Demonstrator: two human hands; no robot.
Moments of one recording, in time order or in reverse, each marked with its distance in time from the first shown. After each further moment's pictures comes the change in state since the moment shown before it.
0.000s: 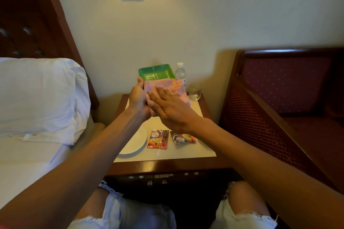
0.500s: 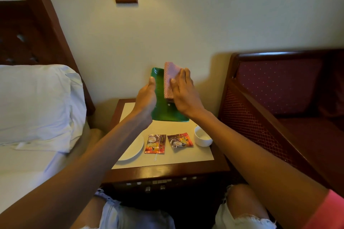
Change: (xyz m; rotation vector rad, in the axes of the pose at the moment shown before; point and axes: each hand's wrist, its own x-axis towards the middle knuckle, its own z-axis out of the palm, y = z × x) left_hand -0.018 -0.006 0.027 0.484 0.116 0.203; right_hand 0.026 0.042 -0.019 0.361 0.384 0.374
